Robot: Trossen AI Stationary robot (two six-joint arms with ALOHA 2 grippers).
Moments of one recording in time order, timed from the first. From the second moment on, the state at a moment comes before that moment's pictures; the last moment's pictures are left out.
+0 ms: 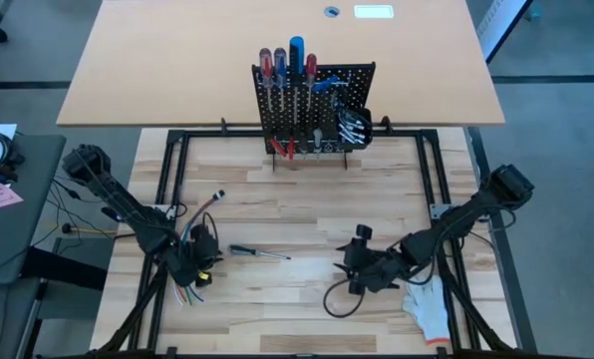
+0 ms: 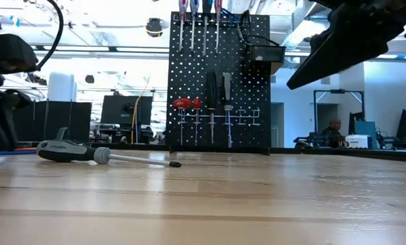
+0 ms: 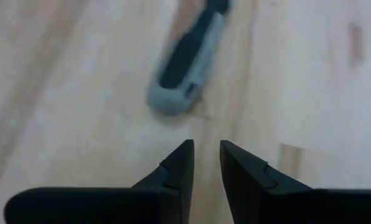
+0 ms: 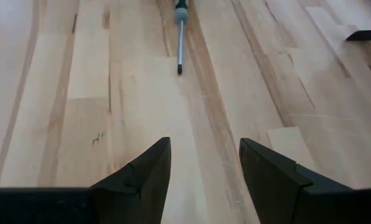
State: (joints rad) left arm -0.79 1.10 0.35 -0.34 -0.54 -0.93; right arm 0.56 1.51 0.83 -0.17 0.62 0.44
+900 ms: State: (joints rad) left arm -0.61 1.10 0.14 0.18 -0.50 -0.45; right arm 0.56 1.51 0.83 -0.17 0.62 0.44
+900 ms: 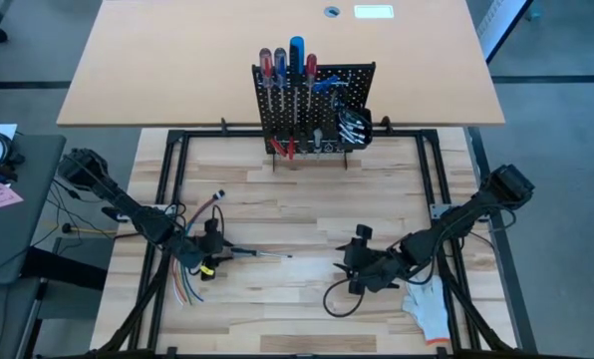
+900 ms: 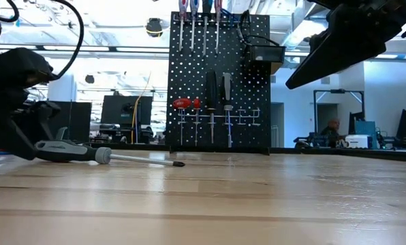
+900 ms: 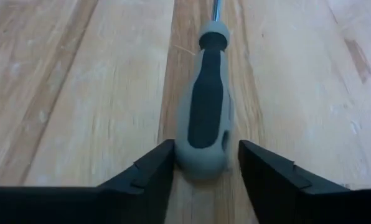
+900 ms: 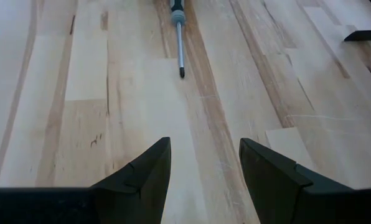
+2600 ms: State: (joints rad) left arm -0.47 1.88 1.28 -0.70 -0.63 -0.37; right arm 0.26 2.03 1.18 0.13 0.25 0.00
